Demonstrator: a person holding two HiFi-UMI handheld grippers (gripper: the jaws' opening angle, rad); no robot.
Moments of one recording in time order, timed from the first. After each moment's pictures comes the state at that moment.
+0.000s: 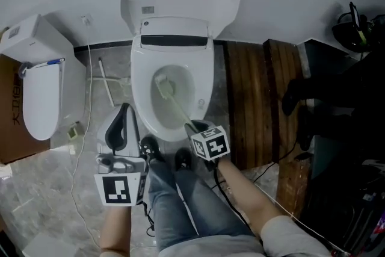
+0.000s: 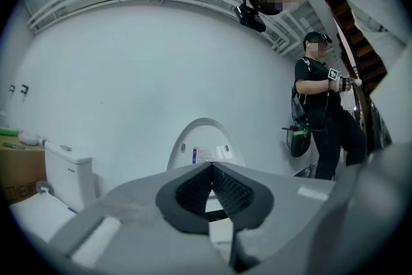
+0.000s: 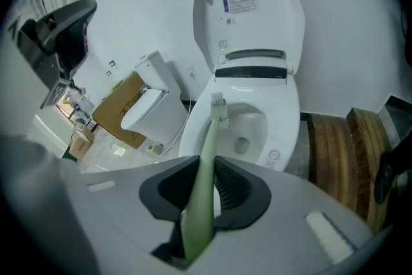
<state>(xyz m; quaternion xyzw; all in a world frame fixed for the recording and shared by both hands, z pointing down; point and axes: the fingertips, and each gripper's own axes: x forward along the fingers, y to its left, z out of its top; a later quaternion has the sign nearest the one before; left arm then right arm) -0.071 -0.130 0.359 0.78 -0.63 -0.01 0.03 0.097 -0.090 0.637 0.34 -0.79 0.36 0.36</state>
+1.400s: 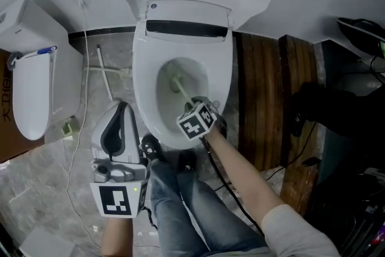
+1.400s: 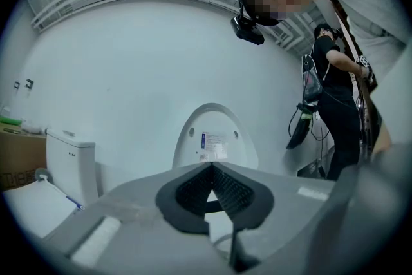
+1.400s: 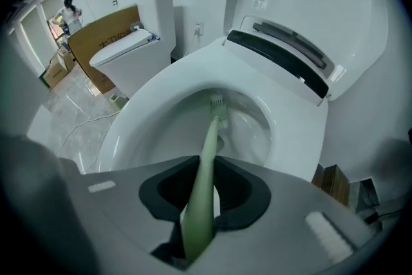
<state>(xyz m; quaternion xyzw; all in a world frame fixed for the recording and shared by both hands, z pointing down) -0.095 -0.160 0.440 0.77 -0.64 -0.01 0.04 0.063 -0.179 0.763 0.32 -0.75 0.18 0.55</state>
